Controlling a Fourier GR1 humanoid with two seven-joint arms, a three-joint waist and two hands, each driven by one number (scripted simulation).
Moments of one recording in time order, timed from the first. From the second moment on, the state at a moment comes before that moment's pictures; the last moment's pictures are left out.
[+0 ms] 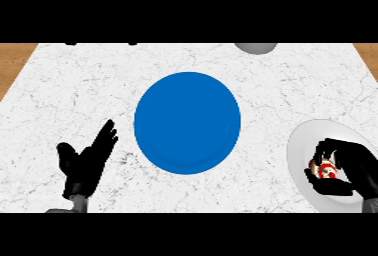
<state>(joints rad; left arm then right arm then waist) 0.02 0.17 -0.13 -1.47 0.17 0.10 0.18 0.04 -0.37 -0.04 -1.58 0.81 0.14 0.01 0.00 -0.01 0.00</state>
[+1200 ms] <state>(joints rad) -0.03 0.16 -0.17 -1.45 0.16 0.08 0.22 -0.29 0.00 0.55 -1.73 1.26 -0.53 0.92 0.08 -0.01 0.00</state>
